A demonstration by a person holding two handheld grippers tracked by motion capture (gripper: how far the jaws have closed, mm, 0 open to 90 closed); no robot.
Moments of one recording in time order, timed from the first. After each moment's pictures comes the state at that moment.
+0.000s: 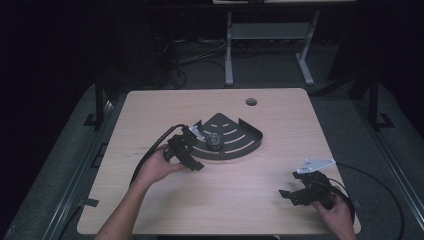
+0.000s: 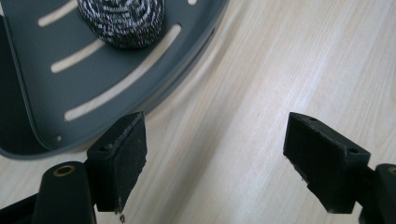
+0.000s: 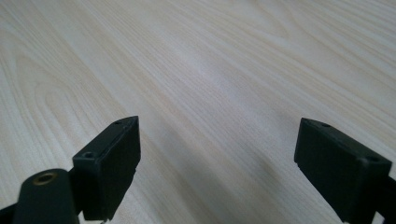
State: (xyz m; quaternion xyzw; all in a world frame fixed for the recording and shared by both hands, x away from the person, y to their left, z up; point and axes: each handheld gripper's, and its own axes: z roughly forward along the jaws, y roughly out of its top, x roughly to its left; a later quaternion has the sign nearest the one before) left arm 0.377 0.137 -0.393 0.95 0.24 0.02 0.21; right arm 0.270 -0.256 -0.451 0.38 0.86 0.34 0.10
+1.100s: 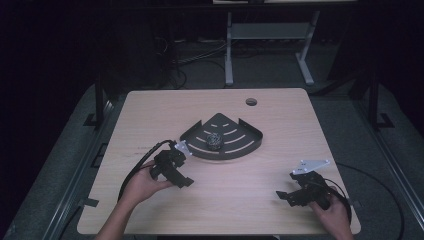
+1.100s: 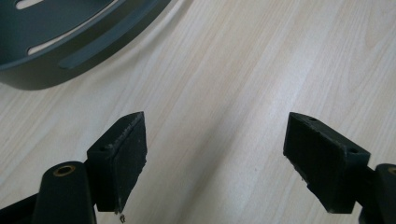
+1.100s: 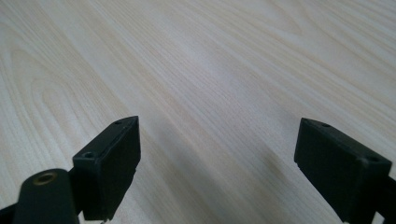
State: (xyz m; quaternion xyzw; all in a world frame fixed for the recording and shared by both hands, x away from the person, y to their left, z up) left arm 0.330 0.168 -0.401 0.94 0.24 0.02 0.22; right arm 0.272 -0.248 -0.455 0.37 0.87 0.32 0.10
